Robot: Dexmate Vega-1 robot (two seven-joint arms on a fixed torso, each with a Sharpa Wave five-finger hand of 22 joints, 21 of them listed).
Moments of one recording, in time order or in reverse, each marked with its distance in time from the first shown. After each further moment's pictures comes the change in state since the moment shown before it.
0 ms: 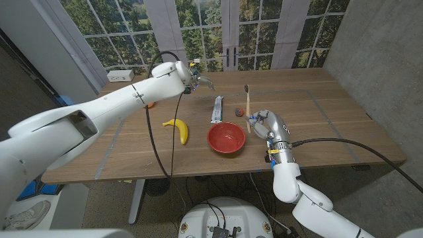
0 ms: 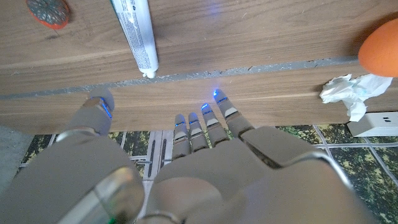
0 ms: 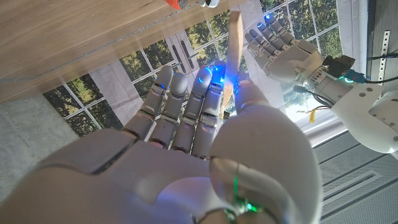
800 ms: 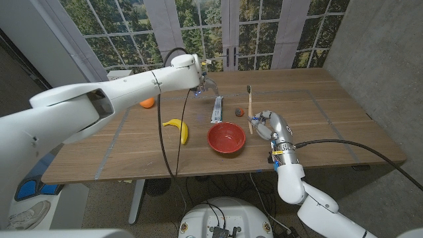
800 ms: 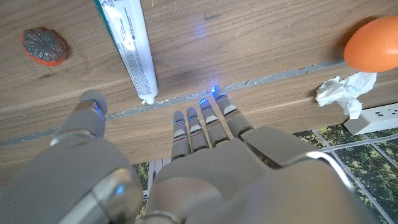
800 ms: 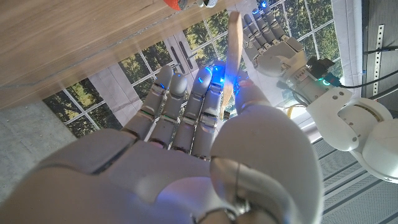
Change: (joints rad) left arm -0.186 -0.124 0.211 0.173 0.021 0.068 -0.165; left_hand -0.020 -0.020 -0.057 0.004 0.008 0.069 0.004 0.013 0.000 0.092 0.009 0.026 -0.003 0.075 0.025 0.015 -0.003 0.075 0.004 0.000 0.005; right arm -0.026 -0.011 0.041 0.011 0.031 0.072 0.016; right_hand 0.000 0.000 0.011 0.000 0.008 0.000 0.000 -0.008 0.003 -0.002 0.002 0.007 -0.005 -0.007 0.007 0.007 0.000 0.000 0.000 0.015 0.000
